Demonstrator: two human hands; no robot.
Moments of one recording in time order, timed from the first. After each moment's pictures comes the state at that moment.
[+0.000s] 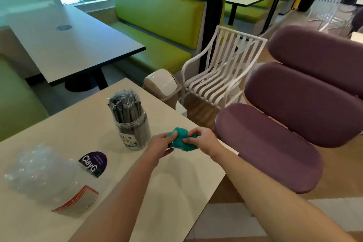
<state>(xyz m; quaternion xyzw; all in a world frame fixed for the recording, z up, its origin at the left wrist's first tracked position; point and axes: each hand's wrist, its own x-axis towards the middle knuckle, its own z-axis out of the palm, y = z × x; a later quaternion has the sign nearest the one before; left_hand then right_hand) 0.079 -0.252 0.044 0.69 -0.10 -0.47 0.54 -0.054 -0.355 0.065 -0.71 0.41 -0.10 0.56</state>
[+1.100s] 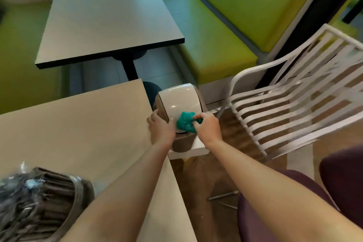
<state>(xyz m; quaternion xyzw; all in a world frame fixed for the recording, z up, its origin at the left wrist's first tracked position) 0.308 -0.562 -0.044 0.88 0.07 -0.11 0.45 0.246 -0.683 -0.042 -0.87 0.28 -0.09 0.40</state>
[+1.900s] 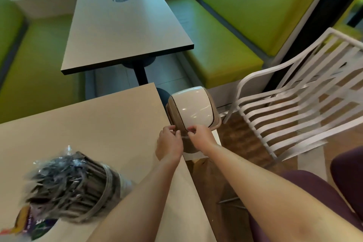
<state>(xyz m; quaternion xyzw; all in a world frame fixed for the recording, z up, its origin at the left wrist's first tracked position) 0.266 -0.518 -0.038 0.91 0.05 -0.11 0.39 0.239 -0.627 -0.043 -0.83 0.27 0.08 0.48</state>
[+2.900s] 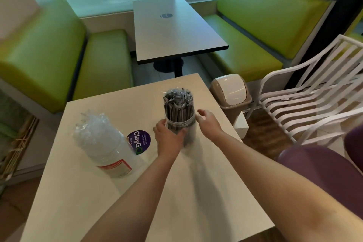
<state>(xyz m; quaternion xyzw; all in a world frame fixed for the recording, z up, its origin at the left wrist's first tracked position) 0.125 -0.239 0.044 0.87 0.03 -0.02 0.49 0.121 -0.384 0.052 -0.82 0.23 -0.03 0.53</state>
